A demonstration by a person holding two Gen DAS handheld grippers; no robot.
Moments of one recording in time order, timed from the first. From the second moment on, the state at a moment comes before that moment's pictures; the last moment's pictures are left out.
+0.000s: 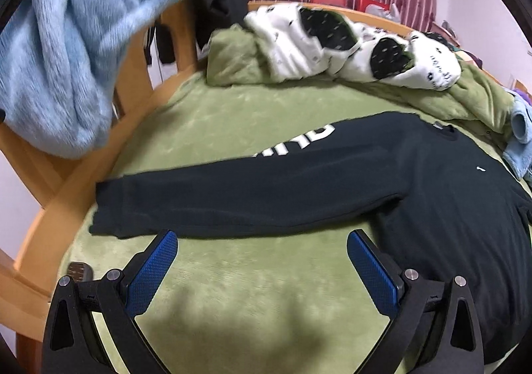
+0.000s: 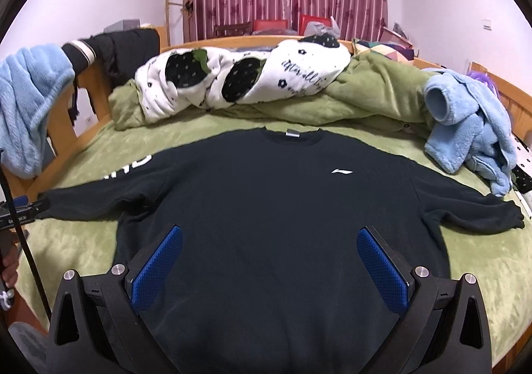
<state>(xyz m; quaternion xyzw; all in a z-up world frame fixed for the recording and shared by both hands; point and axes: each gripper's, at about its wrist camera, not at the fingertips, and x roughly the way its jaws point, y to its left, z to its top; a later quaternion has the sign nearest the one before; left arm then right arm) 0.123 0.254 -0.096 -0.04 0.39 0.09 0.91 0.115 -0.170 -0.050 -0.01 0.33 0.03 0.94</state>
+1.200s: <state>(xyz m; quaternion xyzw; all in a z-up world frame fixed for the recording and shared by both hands) 0.184 0.359 -0.192 -0.13 0.44 0.18 0.87 0.184 -0.127 -0.135 0.00 0.41 0.02 0.91</state>
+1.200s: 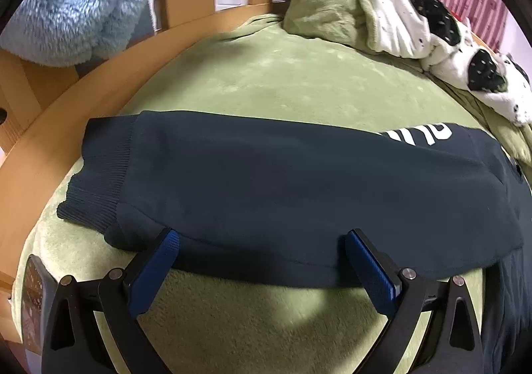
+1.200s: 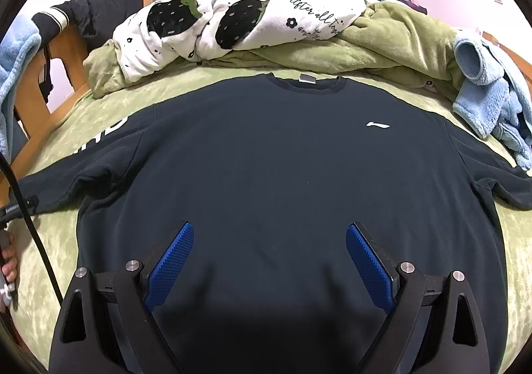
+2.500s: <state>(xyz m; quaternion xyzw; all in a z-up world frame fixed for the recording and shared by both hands) 0.224 0.183 -0.064 -0.03 0.38 0.10 0.92 0.180 -0.227 -0.084 0.02 0.37 0.04 0.93</state>
